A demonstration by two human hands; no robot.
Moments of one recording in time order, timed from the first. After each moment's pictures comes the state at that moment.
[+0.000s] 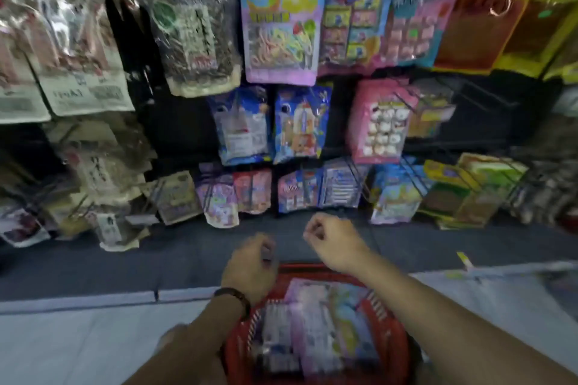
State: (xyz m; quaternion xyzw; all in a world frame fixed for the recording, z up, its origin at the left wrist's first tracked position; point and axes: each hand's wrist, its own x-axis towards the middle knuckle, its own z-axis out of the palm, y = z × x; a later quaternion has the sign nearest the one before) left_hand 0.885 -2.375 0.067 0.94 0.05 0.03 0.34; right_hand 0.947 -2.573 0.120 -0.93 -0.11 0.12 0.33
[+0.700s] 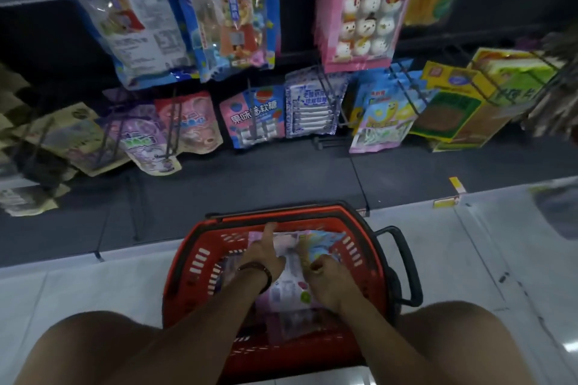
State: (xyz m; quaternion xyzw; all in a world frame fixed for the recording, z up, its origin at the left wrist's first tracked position) left_hand 0.973 -2.488 -0.166 0.92 0.13 -0.27 0.24; right_hand 0.936 -2.659 -0.127 -0.85 0.15 0.35 0.36
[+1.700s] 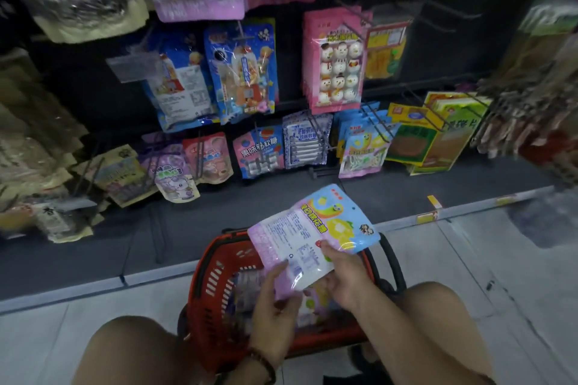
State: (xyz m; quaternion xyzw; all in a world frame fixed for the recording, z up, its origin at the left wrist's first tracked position) left_hand 0.799 -2.515 -0.048 0.69 0.16 -0.04 0.70; right_hand 0.893 -2.663 -0.051 -0.47 0.33 0.20 0.79
